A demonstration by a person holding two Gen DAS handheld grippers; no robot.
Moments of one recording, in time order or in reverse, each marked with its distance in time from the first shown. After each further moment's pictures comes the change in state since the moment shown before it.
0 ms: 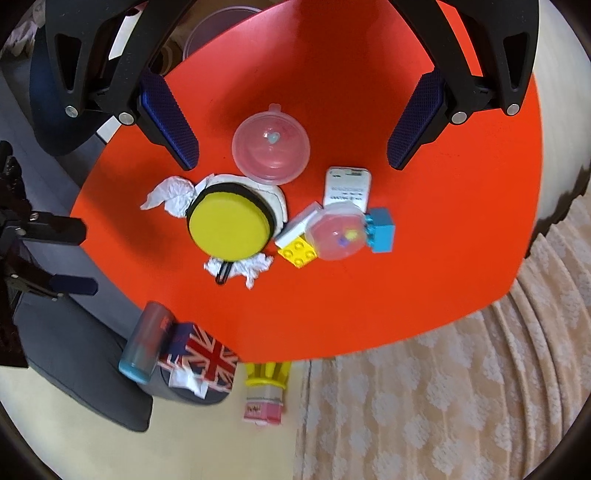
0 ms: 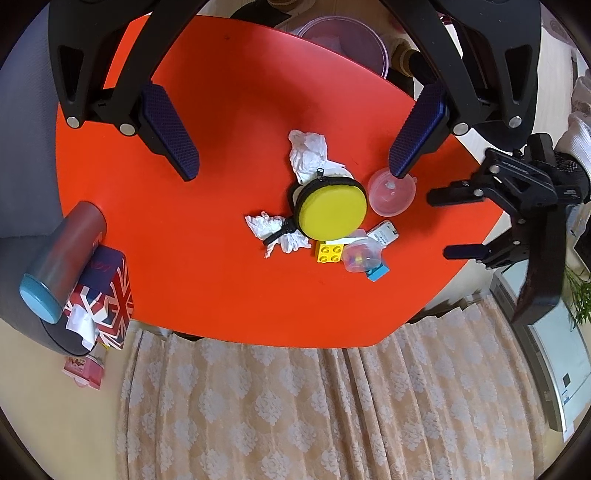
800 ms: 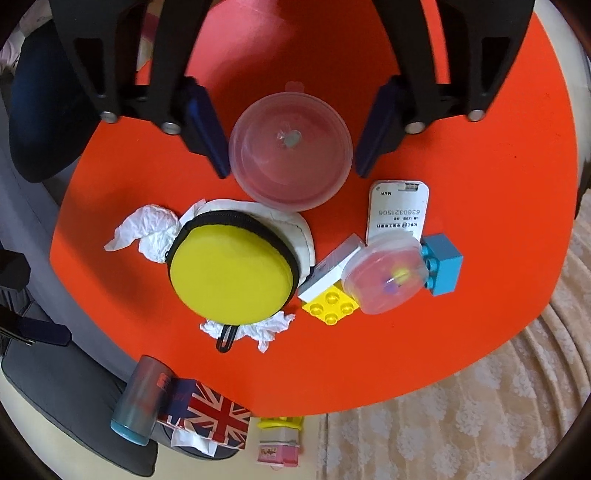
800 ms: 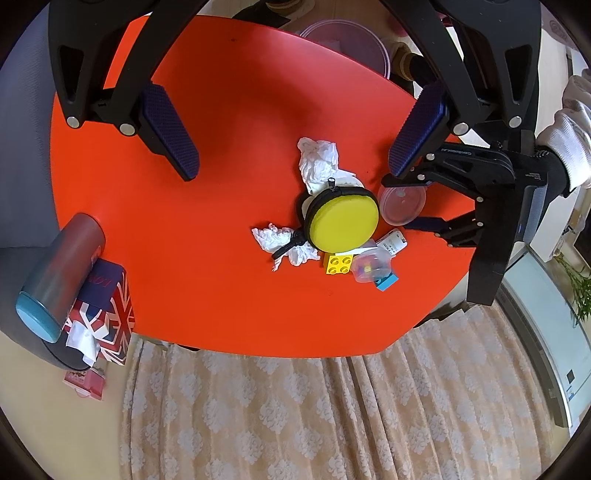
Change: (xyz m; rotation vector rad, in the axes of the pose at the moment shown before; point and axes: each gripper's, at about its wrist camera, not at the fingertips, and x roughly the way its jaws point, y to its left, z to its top) left arm 0.061 -0.013 -0.010 0.051 0.147 -0.021; right arm 0.009 -0.011 -0.006 0.018 0.025 0.008
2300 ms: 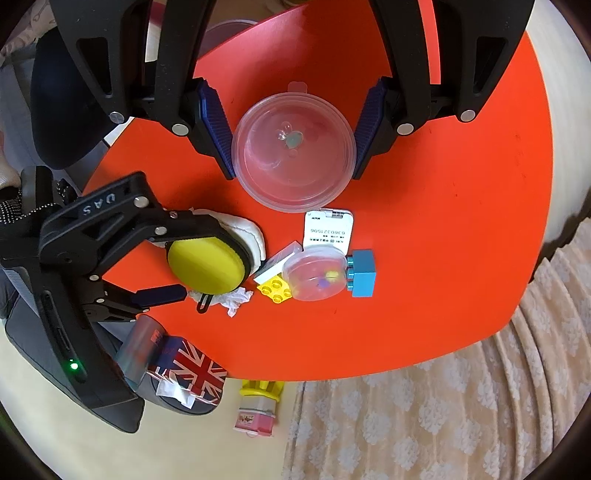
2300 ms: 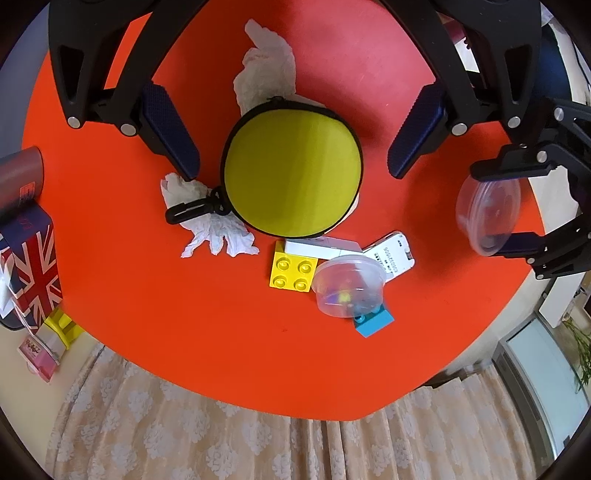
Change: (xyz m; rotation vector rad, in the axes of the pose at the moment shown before) left arm -0.053 0.036 -0.028 -0.105 -0.120 -0.013; right arm 0.114 0.059 0.042 -0.179 0.215 -0.039
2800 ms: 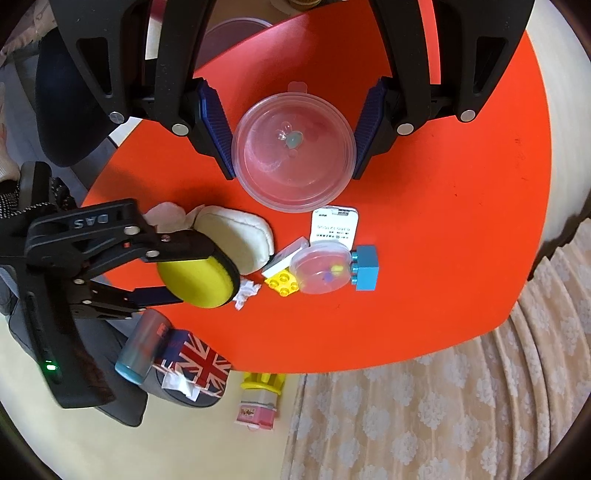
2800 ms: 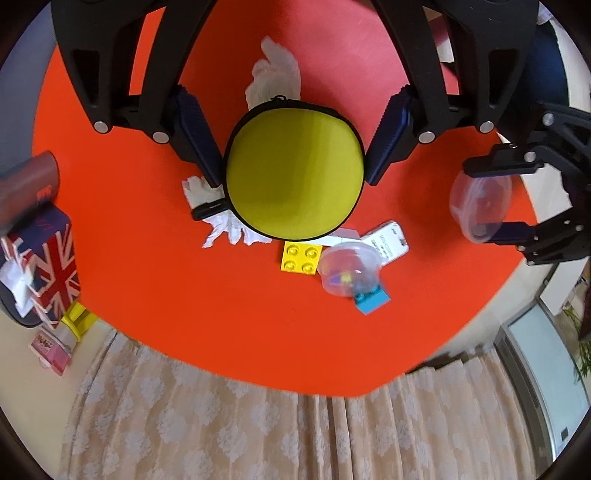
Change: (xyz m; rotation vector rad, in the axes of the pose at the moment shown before) left arm -0.013 -0.009 -0.002 -0.002 -0.033 -0.006; right arm -0.034 -0.002 -0.011 0.020 -0.095 -0.015
